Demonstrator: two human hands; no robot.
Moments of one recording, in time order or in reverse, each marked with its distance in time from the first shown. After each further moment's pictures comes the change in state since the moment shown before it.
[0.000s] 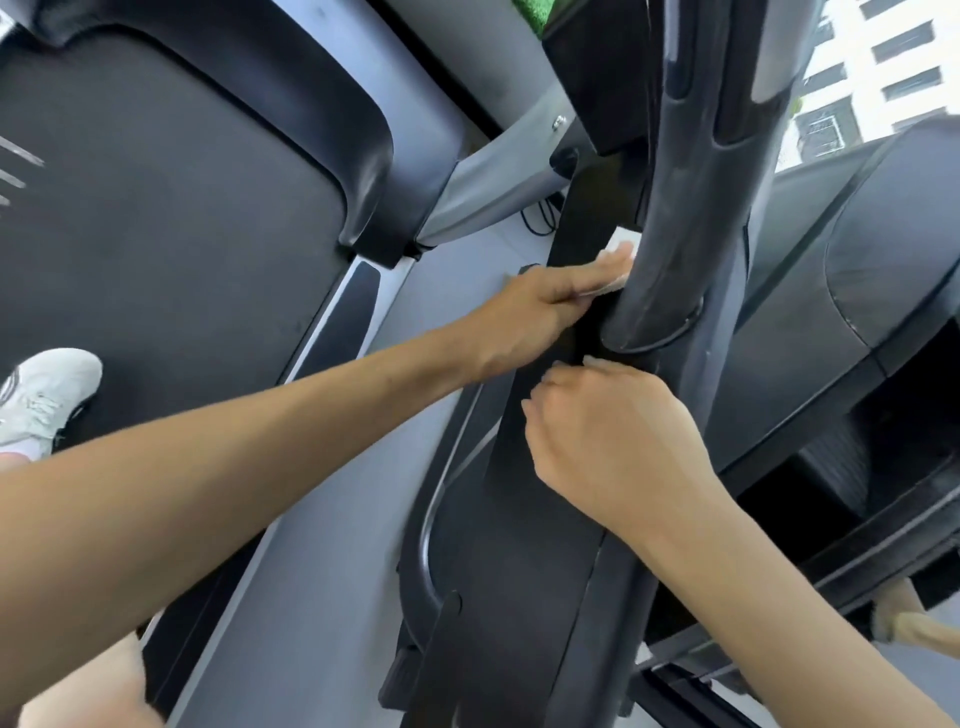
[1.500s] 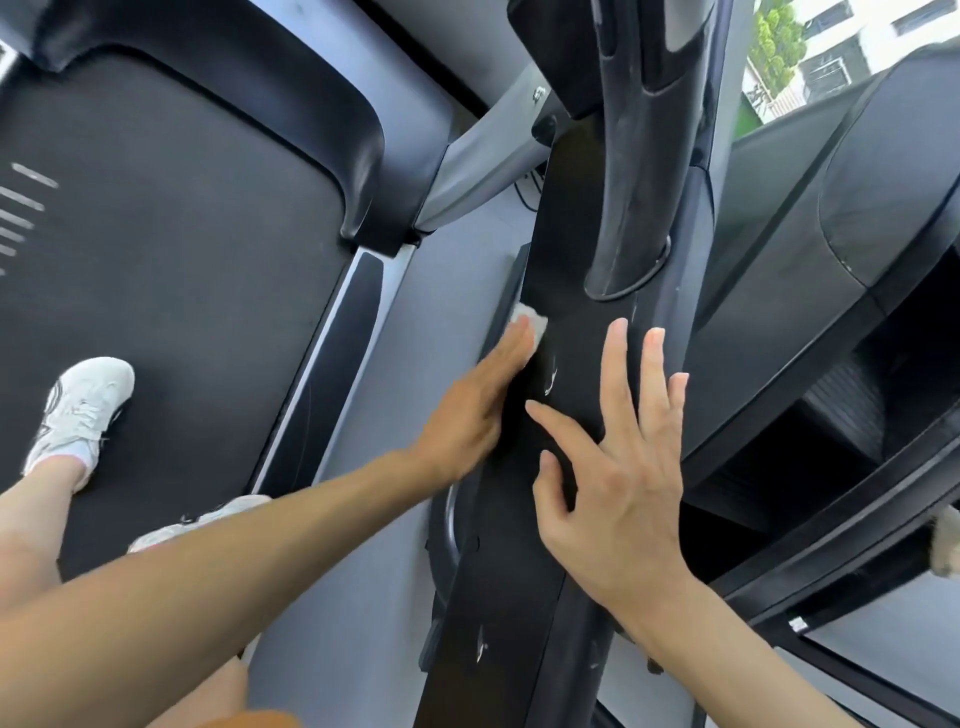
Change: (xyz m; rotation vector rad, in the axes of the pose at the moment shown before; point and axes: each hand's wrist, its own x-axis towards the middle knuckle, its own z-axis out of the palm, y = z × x) left_hand -0.096 -0.072 0.037 0.333 0.214 0.121; right_hand -0.075 -0.048 0.016 0.439 0.360 0.385
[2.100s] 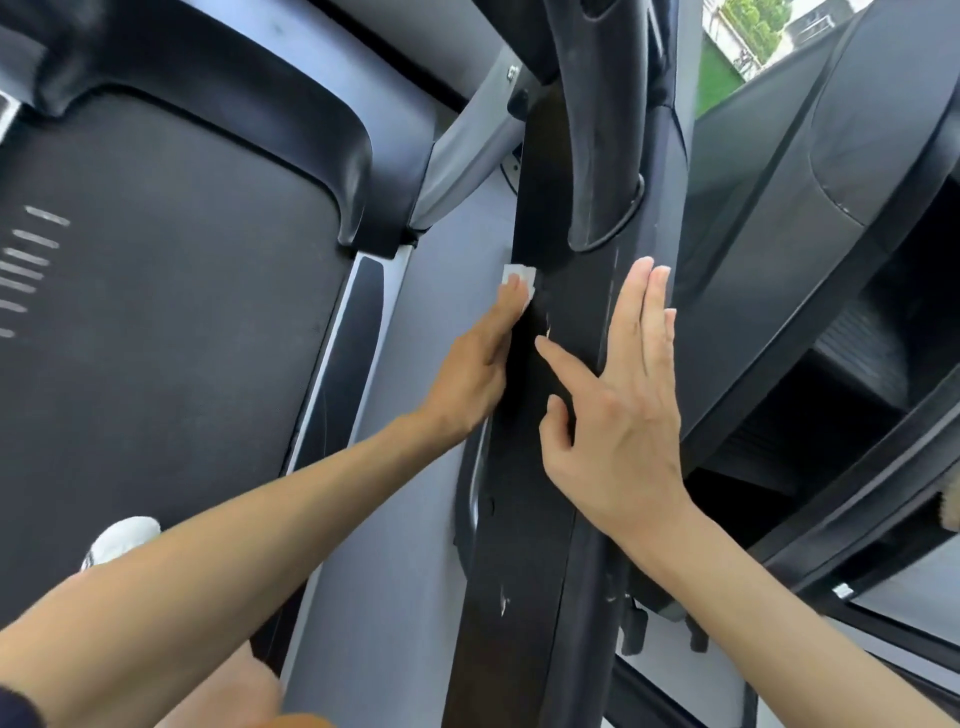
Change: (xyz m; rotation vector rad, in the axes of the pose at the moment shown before) left_hand 0.006 0.001 0.001 -0.057 -0.033 -0.120; right_hand -0.002 0.000 0.002 -0.004 0.032 0.080
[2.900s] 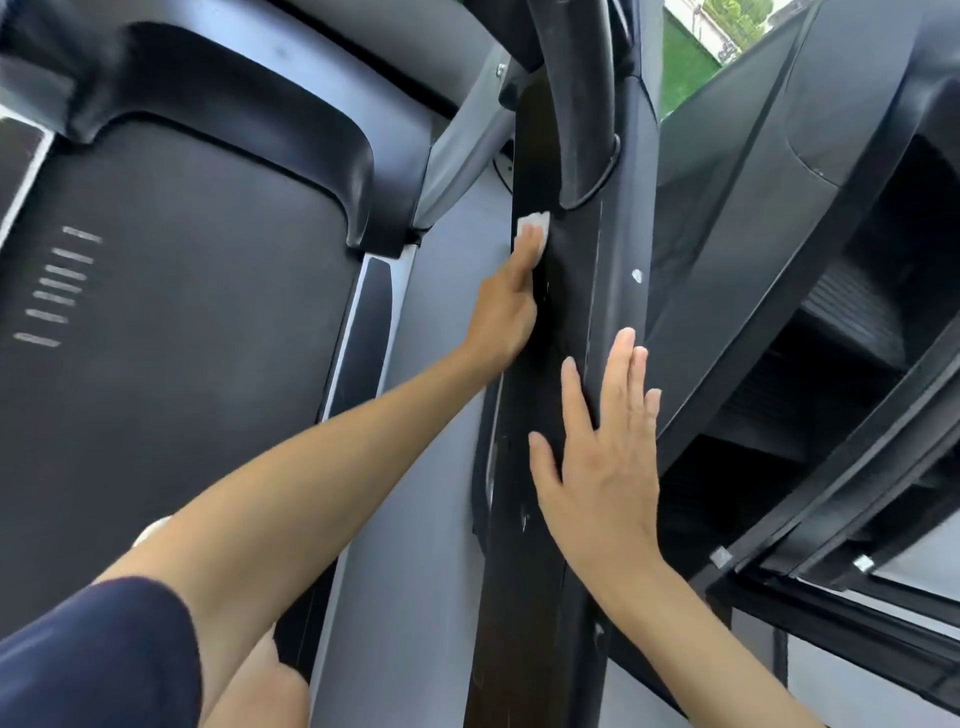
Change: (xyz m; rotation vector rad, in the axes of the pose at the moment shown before) left_hand 0.002 0.049 0.007 0.205 0.126 0.032; right_hand -0.092 -0.038 0.011 -0.081 -0.014 0.228
